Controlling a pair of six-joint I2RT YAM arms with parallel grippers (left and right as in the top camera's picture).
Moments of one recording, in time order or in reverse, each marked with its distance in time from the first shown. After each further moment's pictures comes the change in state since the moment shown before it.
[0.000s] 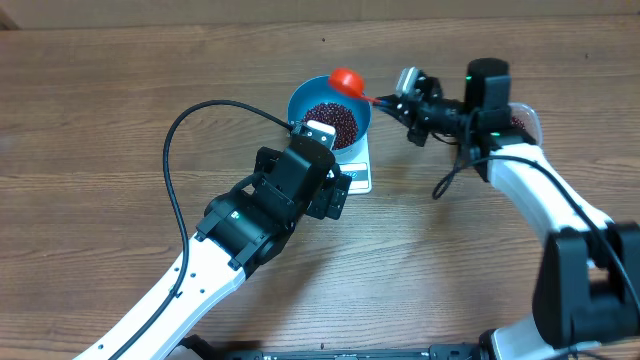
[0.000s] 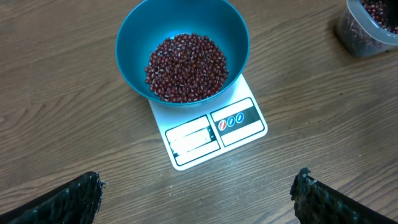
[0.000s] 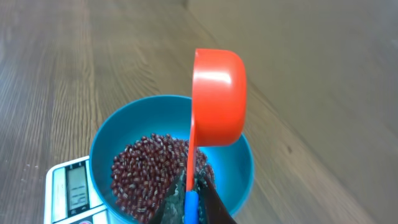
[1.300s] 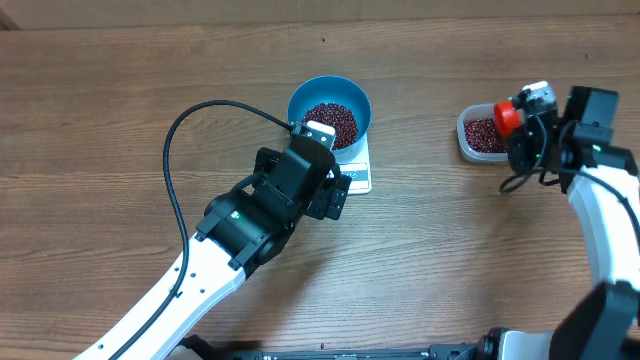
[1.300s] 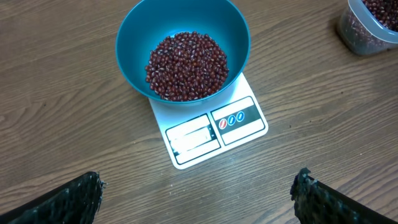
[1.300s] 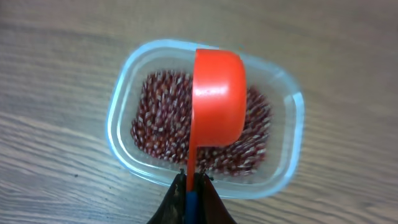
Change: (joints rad) left arm 0.000 0.000 0.000 -0.005 0.000 0.000; right arm -0.354 -0.187 0.000 -0.627 0.686 0.187
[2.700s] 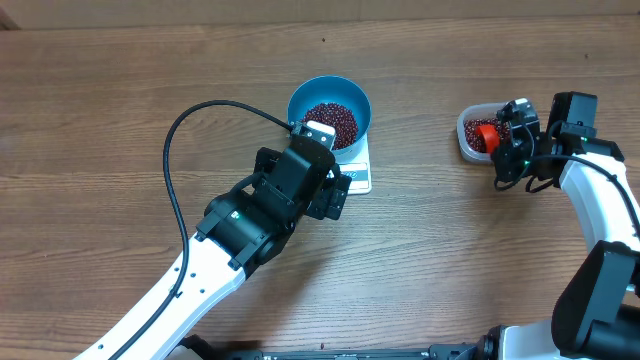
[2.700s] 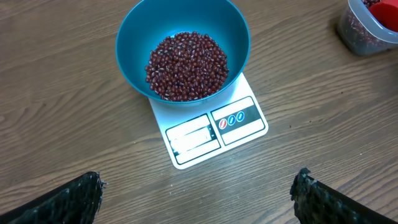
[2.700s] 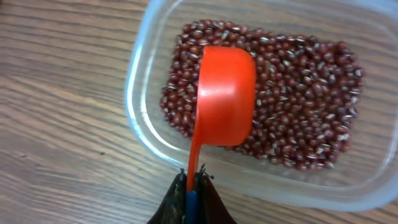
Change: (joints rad) left arm 0.000 0.000 0.000 0.000 0.000 0.000; right arm 0.000 0.124 0.000 -0.072 -0.102 0.000
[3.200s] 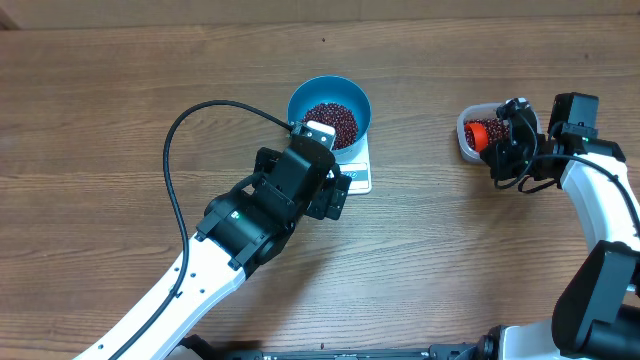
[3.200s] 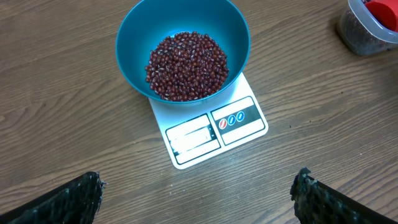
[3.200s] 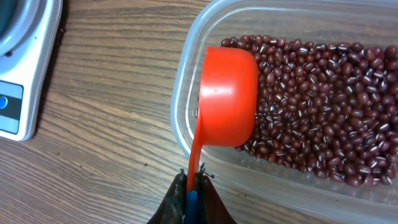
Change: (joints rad) left arm 0.000 0.000 0.000 0.000 0.000 0.000; right arm -0.006 0.000 0.000 -0.007 -0.133 0.080
